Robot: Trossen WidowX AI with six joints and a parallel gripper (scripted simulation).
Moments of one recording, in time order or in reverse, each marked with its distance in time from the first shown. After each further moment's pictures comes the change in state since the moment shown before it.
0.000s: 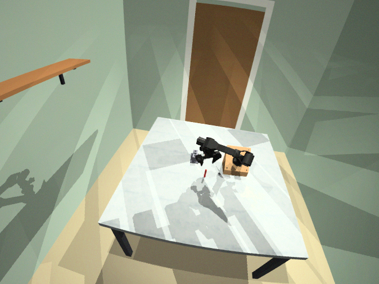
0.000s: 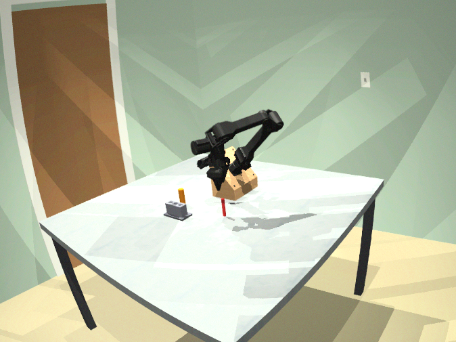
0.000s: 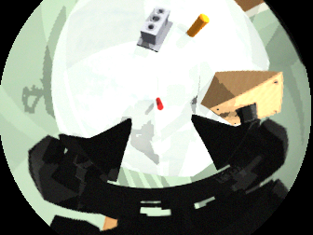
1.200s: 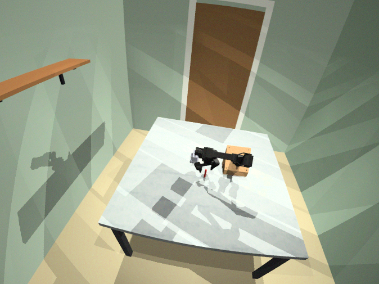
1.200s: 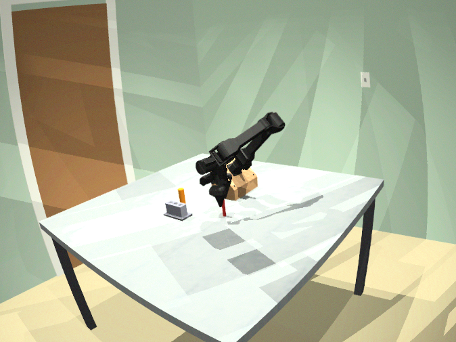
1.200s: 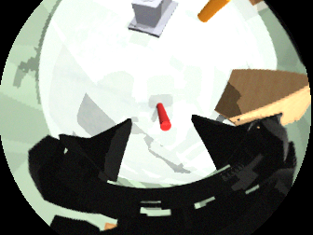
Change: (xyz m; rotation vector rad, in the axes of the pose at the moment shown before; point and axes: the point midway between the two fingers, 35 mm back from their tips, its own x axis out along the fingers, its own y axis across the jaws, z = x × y) arm 0.073 0.000 -0.003 0.008 0.006 -0.002
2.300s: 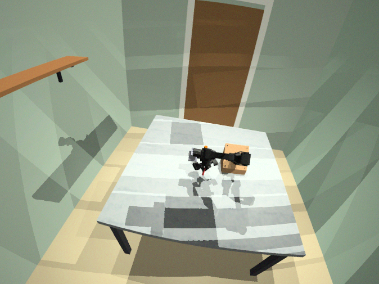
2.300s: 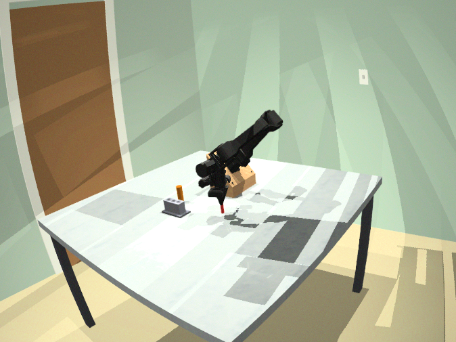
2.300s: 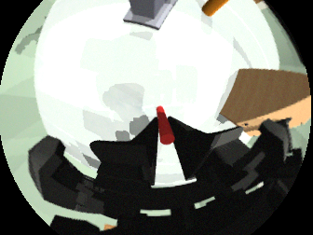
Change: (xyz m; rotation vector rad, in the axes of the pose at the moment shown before) arm 0.023 -0.002 -0.001 -0.001 0.005 -0.002
